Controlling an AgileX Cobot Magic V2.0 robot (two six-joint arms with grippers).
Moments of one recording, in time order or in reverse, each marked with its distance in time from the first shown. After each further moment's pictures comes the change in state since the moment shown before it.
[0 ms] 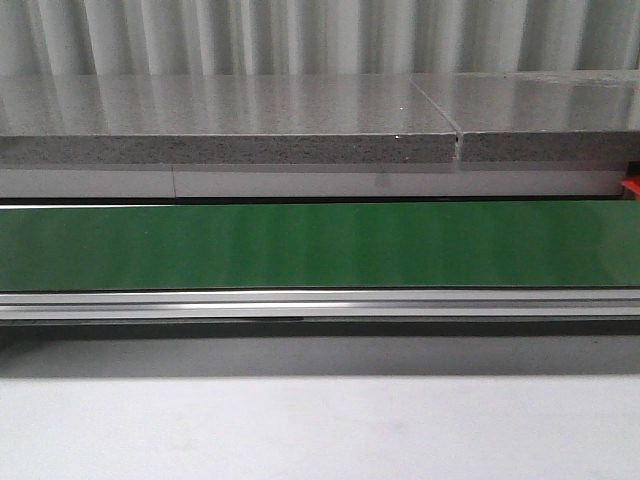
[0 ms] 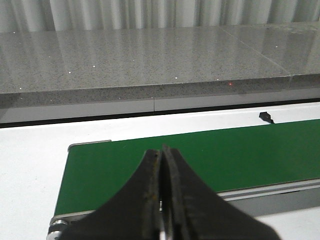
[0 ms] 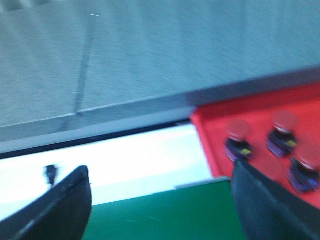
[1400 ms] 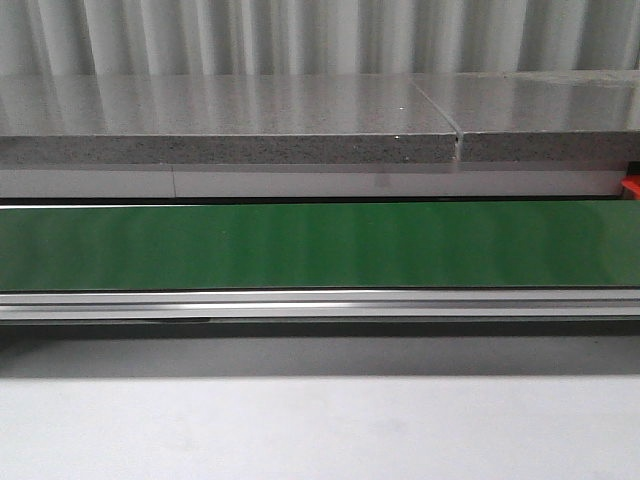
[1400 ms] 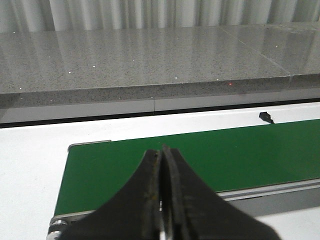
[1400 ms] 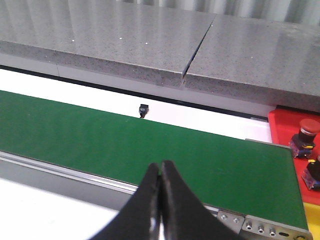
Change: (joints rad) left arm 0.000 0.000 0.000 0.000 0.000 0.000; right arm 0.153 -0.817 0.315 -0.008 0.411 -0.140
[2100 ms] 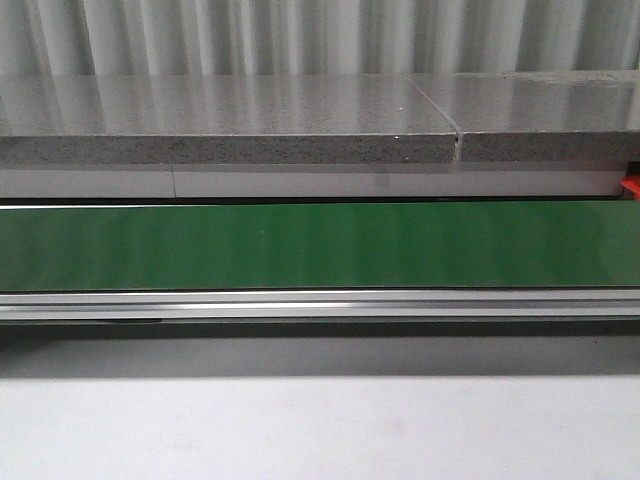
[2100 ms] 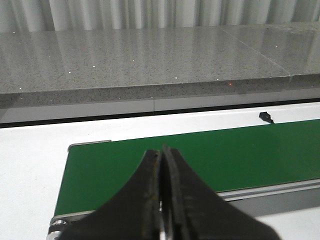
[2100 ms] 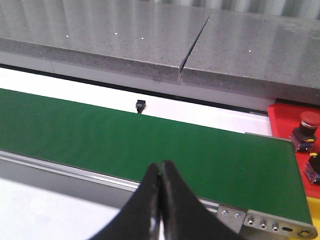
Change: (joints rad) left arm 0.000 0.000 0.000 0.000 0.000 0.000; right arm 0.016 -0.012 0.069 0.000 -0.055 0.000
